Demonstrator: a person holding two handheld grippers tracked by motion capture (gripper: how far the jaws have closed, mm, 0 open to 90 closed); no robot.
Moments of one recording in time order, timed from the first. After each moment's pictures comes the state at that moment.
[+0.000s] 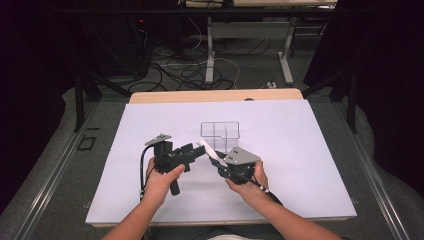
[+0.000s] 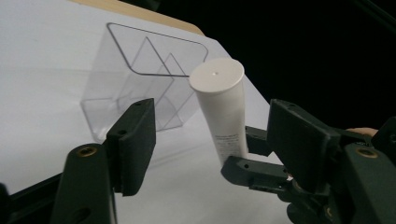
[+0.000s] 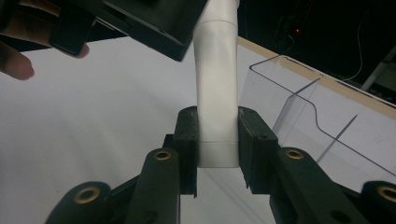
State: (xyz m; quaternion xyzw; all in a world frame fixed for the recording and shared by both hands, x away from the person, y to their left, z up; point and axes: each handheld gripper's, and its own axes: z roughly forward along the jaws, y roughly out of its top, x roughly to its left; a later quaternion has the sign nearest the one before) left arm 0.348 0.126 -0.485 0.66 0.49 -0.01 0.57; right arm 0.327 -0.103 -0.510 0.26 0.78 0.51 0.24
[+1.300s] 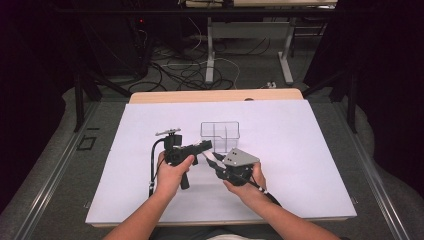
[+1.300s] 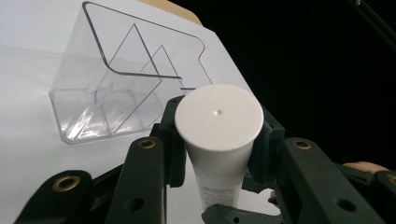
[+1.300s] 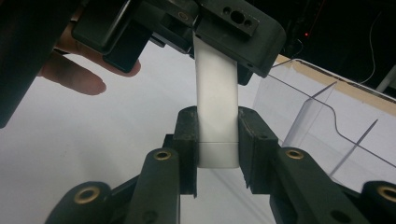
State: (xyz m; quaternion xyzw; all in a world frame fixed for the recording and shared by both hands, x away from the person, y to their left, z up) left arm 0.369 0.109 -0.485 0.64 0.52 -0.06 0.56; right arm 0.326 -0.099 -0.514 0.26 0.78 0.53 0.23
